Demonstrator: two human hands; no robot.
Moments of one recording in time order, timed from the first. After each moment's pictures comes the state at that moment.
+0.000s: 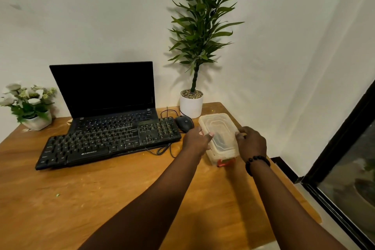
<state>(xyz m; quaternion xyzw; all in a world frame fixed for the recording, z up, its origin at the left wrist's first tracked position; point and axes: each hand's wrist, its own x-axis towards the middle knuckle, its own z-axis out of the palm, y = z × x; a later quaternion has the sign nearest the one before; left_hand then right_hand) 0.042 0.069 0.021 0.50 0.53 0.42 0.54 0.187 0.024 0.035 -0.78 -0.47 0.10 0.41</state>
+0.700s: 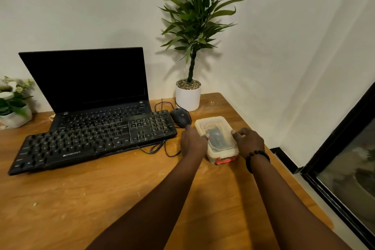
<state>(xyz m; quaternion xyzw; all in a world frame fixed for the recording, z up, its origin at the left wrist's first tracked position) 0.057 0.100 -0.021 0.57 0.66 0.35 0.35 0.203 0.062 -0.001 -0.80 -0.44 0.19 0.36</state>
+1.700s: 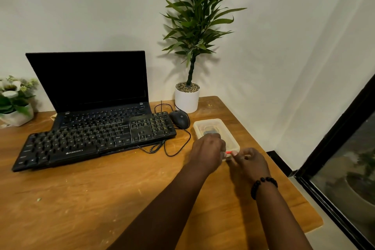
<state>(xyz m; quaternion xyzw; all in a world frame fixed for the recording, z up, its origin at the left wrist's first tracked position) 0.060 0.049 0.002 0.86 0.43 0.24 0.07 0.202 0.002 -0.016 -0.77 -0.39 0.30 0.42</state>
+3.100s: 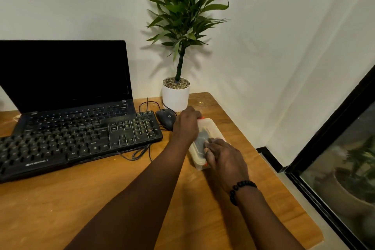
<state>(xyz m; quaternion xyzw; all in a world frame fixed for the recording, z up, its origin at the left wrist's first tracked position) 0.072 0.178 -0.025 0.79 0.50 0.33 0.11 0.177 0.033 -0.018 -0.70 -0.67 0.06 0.25</state>
